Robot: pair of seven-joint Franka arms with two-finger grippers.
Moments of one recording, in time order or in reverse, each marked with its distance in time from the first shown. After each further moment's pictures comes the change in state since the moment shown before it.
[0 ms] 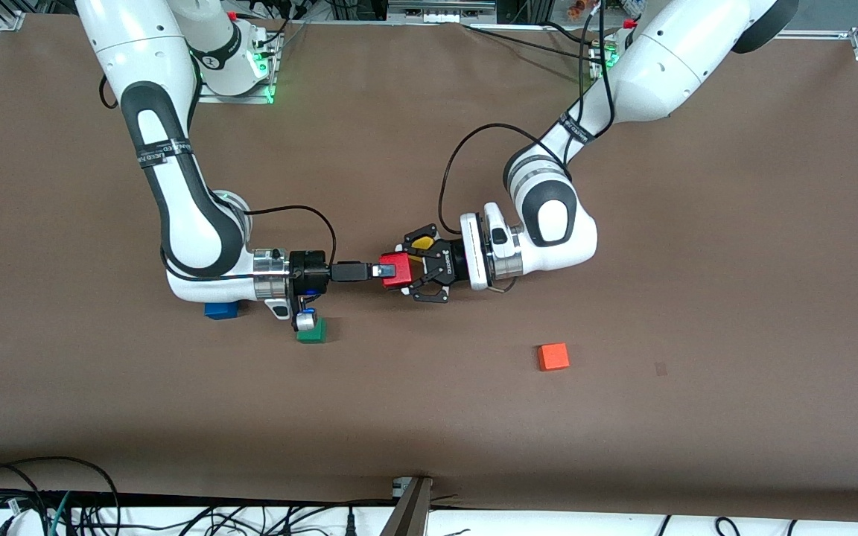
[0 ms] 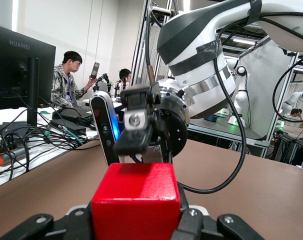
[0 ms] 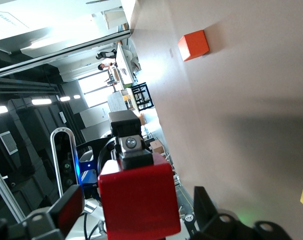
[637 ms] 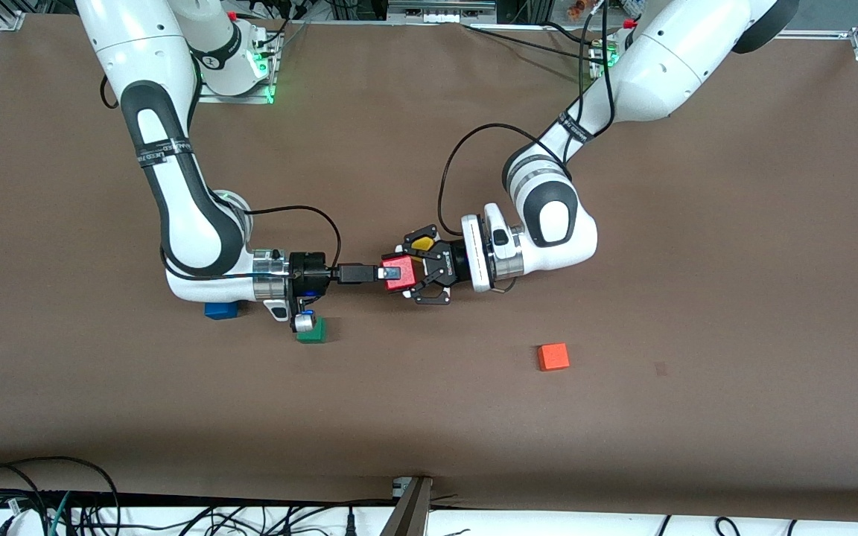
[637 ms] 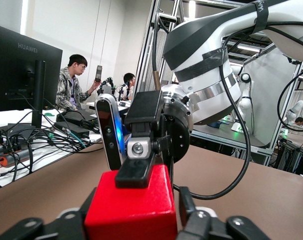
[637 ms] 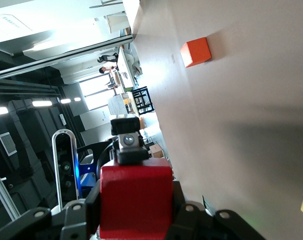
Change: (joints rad) left arm 0.000 0.000 -0.002 0.007 -0.036 -0.001 -0.001; right arm 0.001 -0.001 -0.001 0.004 0.009 0.013 -0.017
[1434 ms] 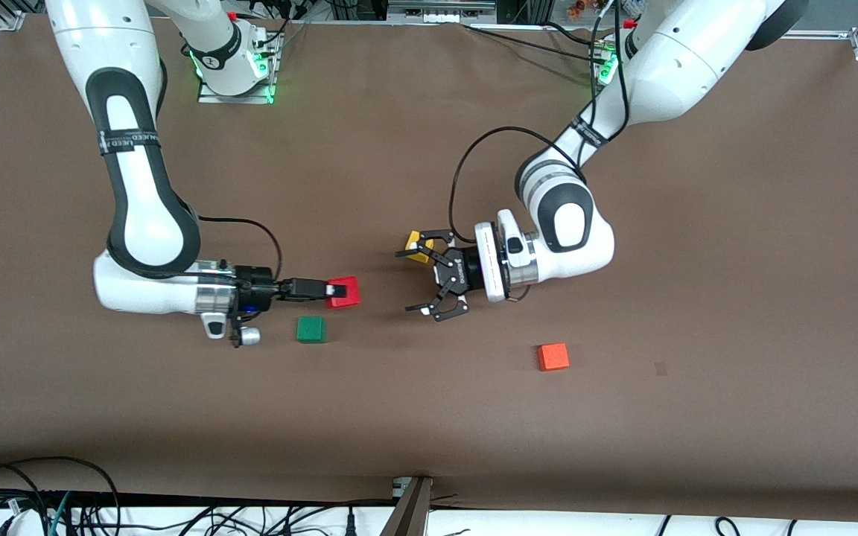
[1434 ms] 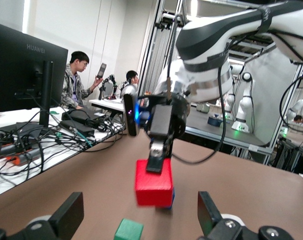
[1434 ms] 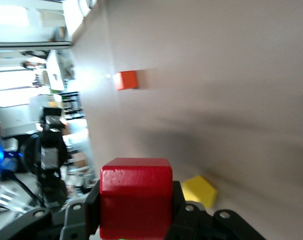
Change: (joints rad) left arm 0.060 -0.018 0.001 0.012 0.135 -0.014 -0.118; right arm -0.009 -0.050 -0.167 0.039 -0.402 0.003 0.001
